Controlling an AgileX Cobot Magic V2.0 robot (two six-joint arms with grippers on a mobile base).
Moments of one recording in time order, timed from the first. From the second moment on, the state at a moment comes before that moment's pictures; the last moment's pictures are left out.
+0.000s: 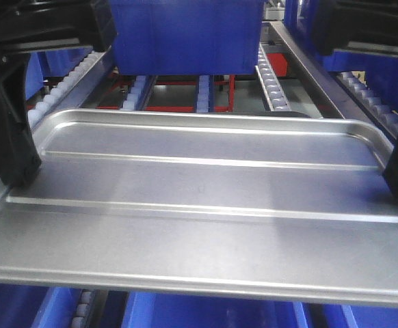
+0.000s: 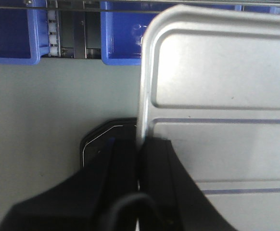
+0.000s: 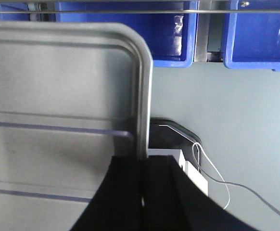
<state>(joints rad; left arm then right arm) -0.99 1.28 -1.00 0.22 1.06 -0.94 0.83 1.15 -0.88 -0.18 1.03 1.00</state>
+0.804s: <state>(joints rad) -0.99 1.28 -1.00 0.22 1.06 -0.94 0.83 1.15 -0.88 -0.18 1.03 1.00</state>
